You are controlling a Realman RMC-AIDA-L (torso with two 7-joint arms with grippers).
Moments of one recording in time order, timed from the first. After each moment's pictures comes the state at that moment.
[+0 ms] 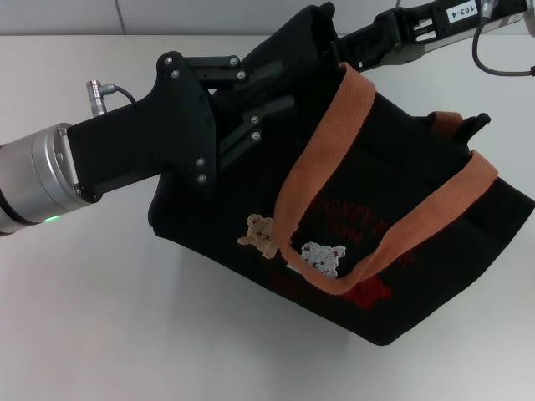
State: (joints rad) left arm -0.62 -2.08 0.59 0.31 1.69 1.94 -0.53; right arm 0.92 1.93 -0.91 -0.81 -1.98 -1.73 2.48
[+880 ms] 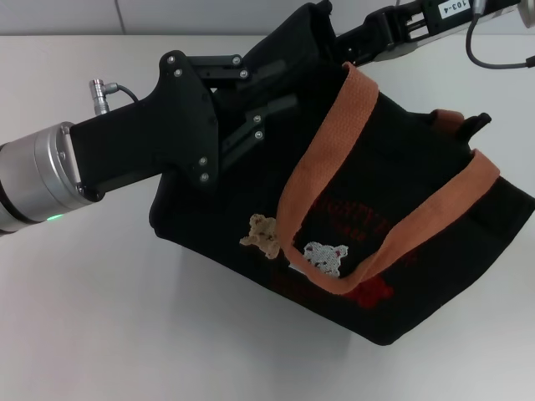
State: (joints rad) left arm -0.63 -2.08 0.59 0.30 1.69 1.94 -0.53; right arm 0.94 1.94 -0.93 -0.85 -1.99 -1.74 2.48
